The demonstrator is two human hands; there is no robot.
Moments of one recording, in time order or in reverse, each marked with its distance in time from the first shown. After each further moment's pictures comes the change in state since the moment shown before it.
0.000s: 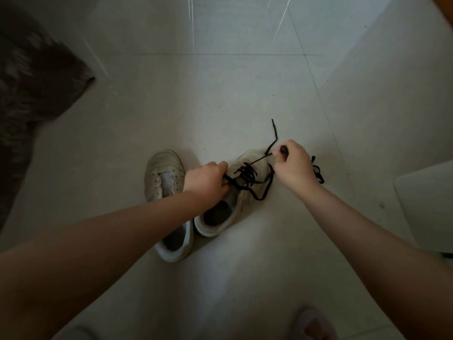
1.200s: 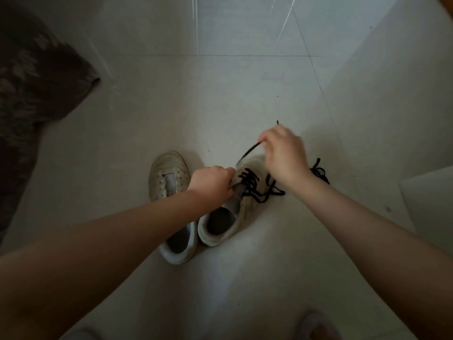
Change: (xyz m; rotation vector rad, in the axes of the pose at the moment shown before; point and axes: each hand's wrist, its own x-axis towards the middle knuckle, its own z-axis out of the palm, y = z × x) left_hand 0.001 0.000 -0.009 0.101 -0.085 0.084; right_hand 0.020 -0.017 0.012 -0.210 0.054 -0.454
